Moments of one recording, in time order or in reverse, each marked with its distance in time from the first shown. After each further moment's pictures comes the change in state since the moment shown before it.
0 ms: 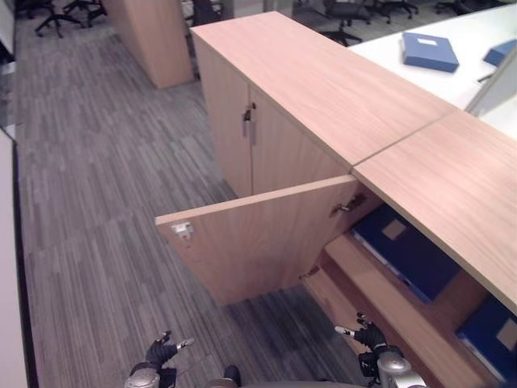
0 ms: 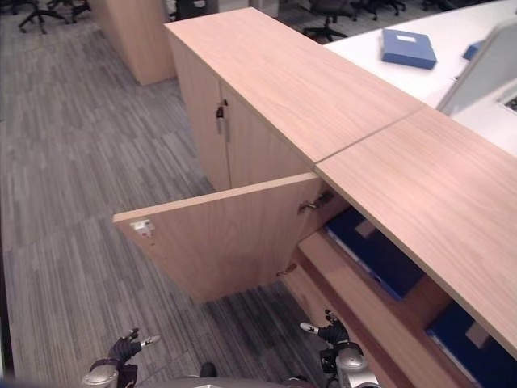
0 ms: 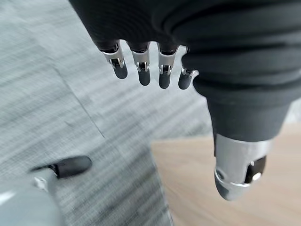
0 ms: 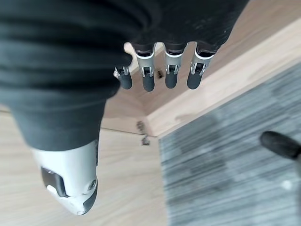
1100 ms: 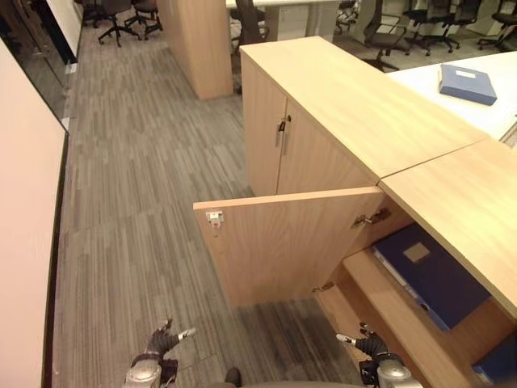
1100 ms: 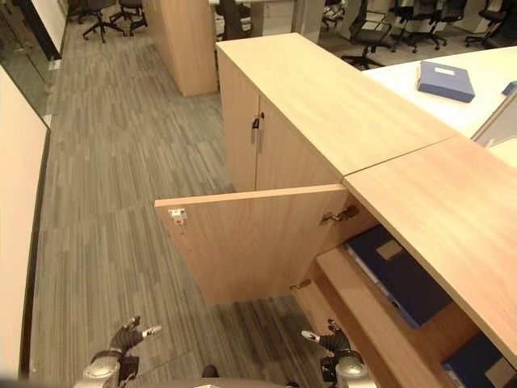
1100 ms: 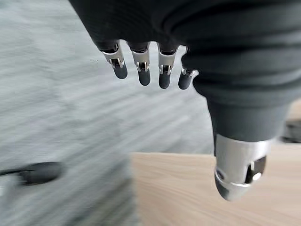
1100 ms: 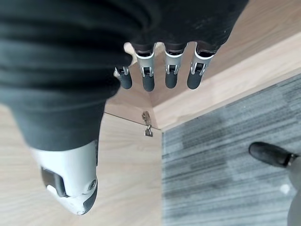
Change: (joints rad) left arm -0.026 -0.003 0.005 -0.157 0.020 -0.004 0.018; right arm 0.031 0.006 0.016 0.035 0.000 0.006 -0.017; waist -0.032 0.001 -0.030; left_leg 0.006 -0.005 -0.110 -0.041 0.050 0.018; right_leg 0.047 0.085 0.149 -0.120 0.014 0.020
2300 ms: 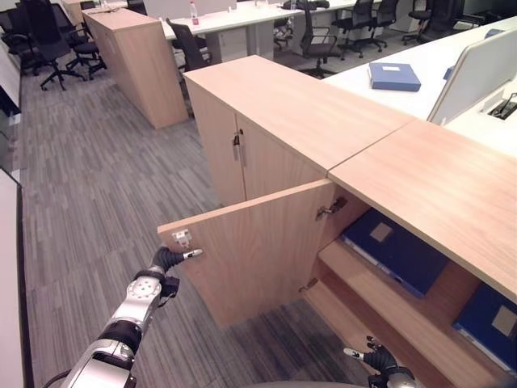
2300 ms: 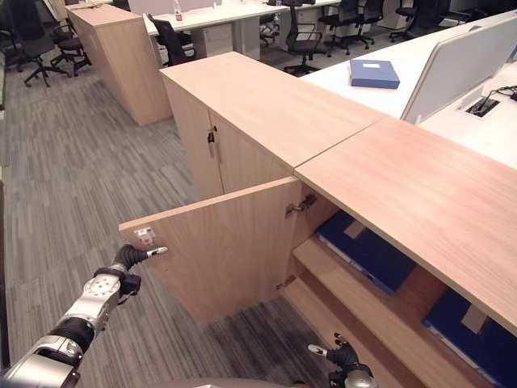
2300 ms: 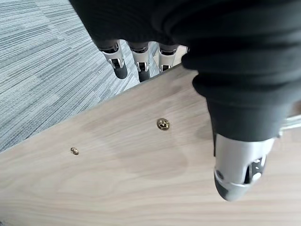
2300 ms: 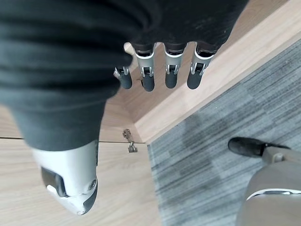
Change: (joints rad) left arm -0.309 0.159 -0.169 -0.119 -0.114 -0.011 -0.057; right arm 0.047 -0.036 0.008 0.005 -0.001 0.000 0.032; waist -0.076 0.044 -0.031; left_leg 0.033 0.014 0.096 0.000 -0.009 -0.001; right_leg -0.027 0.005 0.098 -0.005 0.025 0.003
